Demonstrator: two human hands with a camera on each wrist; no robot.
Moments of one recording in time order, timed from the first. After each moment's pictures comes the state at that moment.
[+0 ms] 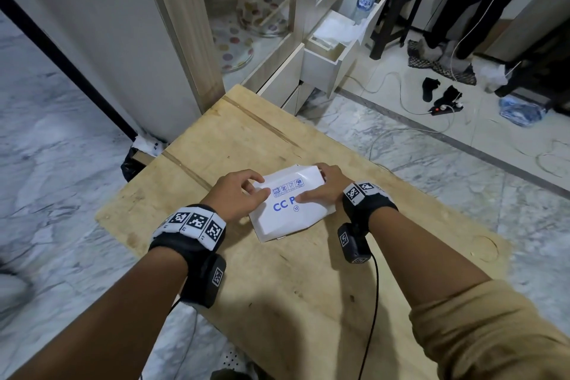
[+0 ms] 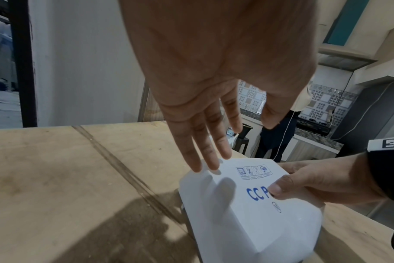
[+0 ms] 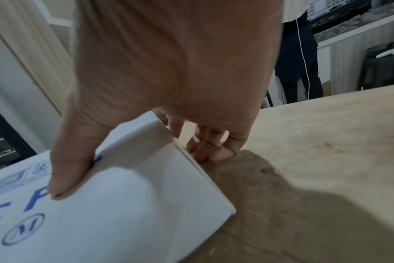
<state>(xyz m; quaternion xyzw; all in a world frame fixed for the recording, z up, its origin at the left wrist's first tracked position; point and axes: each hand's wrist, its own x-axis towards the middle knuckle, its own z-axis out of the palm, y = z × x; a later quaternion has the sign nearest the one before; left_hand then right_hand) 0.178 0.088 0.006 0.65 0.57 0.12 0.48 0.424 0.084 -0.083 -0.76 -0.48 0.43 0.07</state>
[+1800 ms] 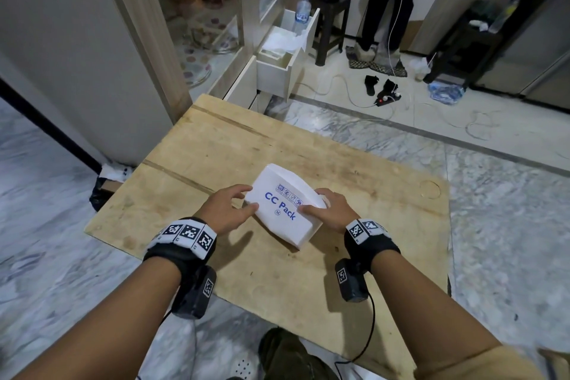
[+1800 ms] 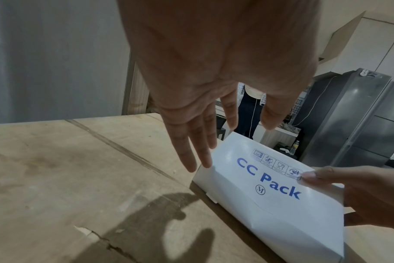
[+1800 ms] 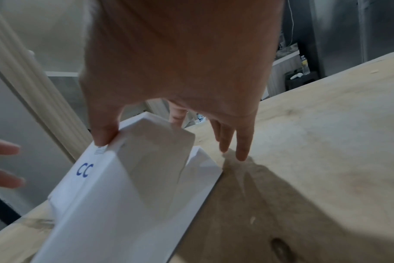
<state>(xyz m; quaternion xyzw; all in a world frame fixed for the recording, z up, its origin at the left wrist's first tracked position) 0.149 0.026 0.002 0.69 0.51 0.06 0.51 0.389 -0.076 -0.047 -0.81 -0.35 0.43 0.22</state>
